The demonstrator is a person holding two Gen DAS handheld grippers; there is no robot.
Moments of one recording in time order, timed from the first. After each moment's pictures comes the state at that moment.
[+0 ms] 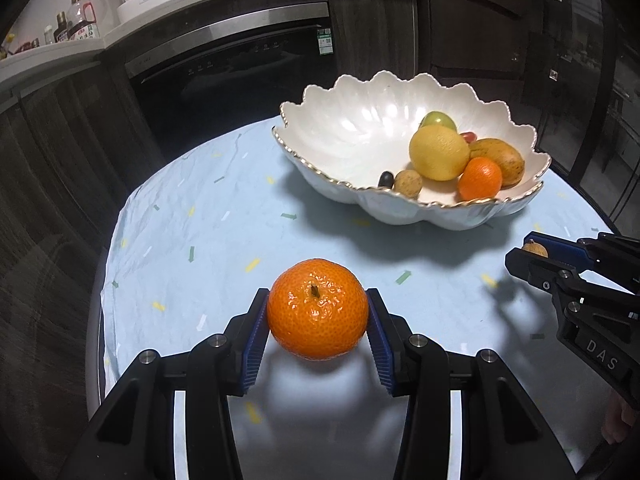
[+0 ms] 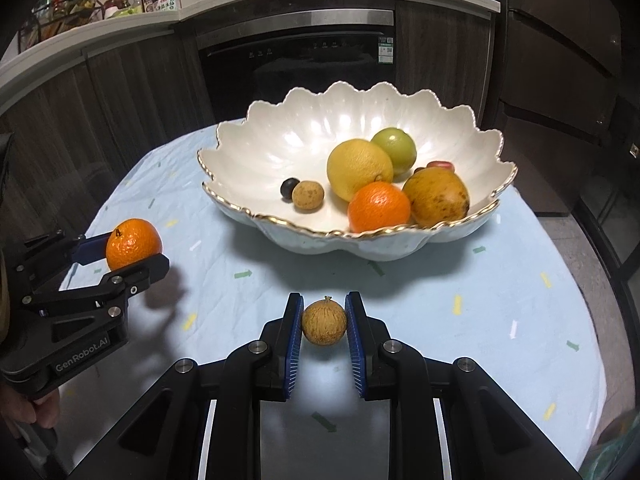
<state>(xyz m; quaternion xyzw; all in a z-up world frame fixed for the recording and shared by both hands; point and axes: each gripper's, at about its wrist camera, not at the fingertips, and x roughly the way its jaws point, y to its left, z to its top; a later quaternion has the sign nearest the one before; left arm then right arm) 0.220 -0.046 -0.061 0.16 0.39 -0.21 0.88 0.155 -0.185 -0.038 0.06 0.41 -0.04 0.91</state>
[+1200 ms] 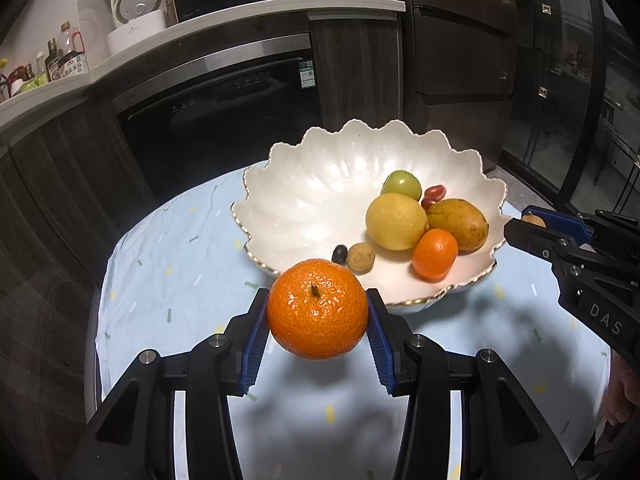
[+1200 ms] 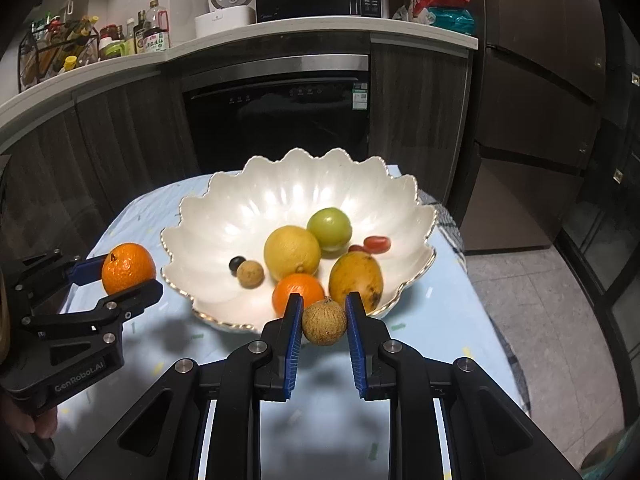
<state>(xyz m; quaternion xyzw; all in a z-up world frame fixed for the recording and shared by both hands) 0.223 -0.097 -0.019 0.15 0.36 -0.23 0.89 0.162 -0.241 0.015 0.04 0.36 -0.06 0.93</state>
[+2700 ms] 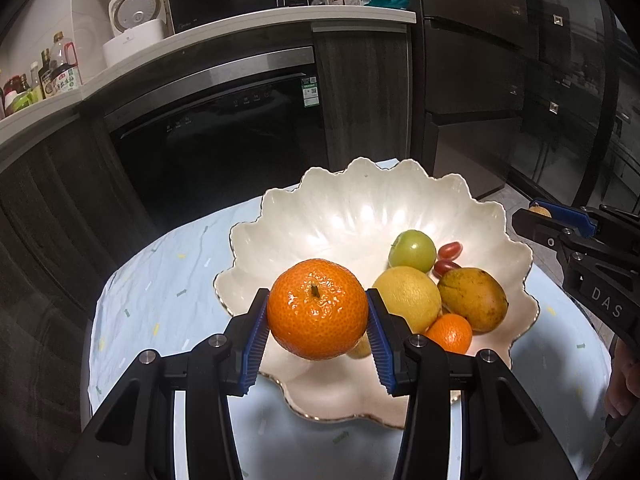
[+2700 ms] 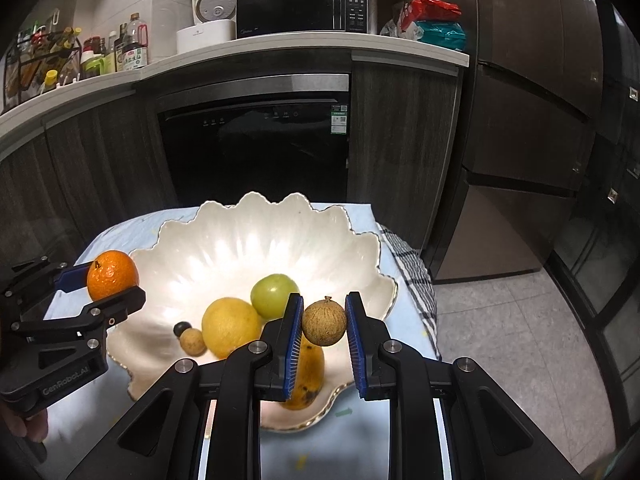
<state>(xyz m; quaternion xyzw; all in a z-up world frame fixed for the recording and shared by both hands) 0.276 -0.137 -0.006 0.14 0.34 -0.22 0.90 0.219 -0.289 0.030 0.02 0.34 -0.08 0.94</state>
